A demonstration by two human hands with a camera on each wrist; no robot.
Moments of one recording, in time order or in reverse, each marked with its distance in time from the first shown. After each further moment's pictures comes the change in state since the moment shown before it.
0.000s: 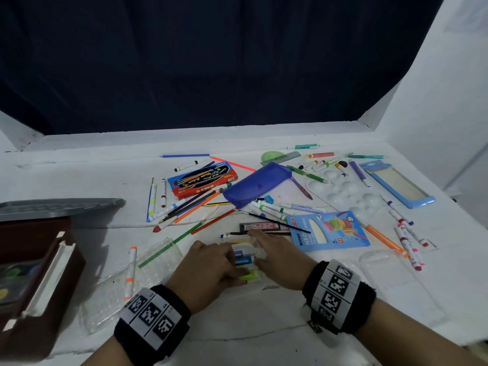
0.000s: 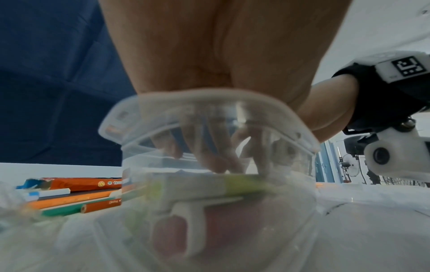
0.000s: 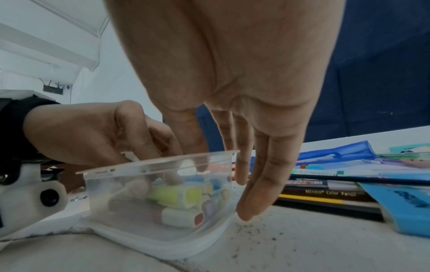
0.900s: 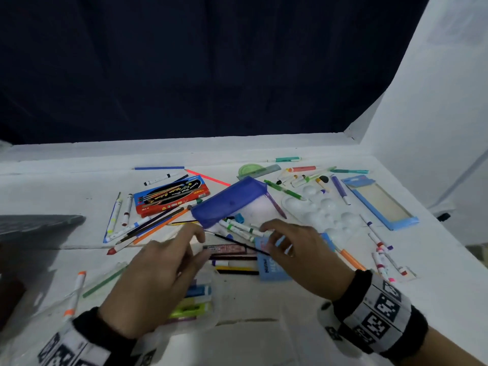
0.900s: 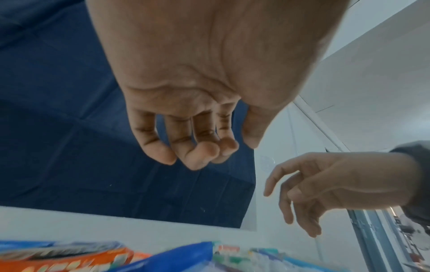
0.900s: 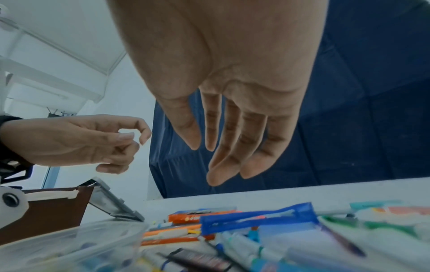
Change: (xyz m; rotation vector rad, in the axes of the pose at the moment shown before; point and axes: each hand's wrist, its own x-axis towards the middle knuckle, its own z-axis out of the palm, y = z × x) left_hand 0.021 0.047 -0.066 -0.306 0.436 -0.138; right_hand -0.033 0.067 -0.091 0.087 0.336 -0.141
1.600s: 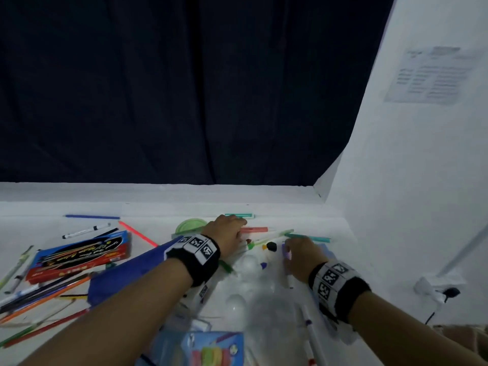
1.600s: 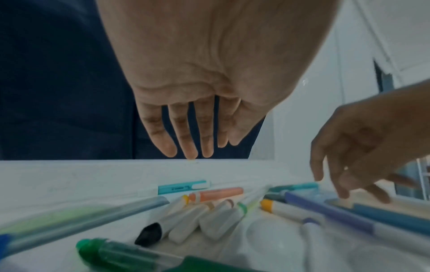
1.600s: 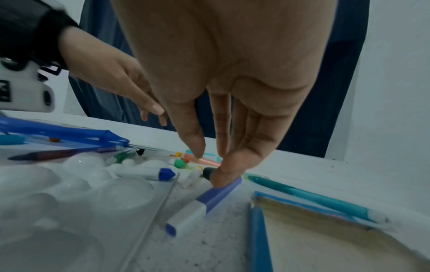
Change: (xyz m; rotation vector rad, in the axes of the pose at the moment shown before) left_hand 0.361 0.066 0.196 0.317 -0.297 -0.153; right_hand 0.127 0.254 -0.149 -0.525 -0.289 0.426
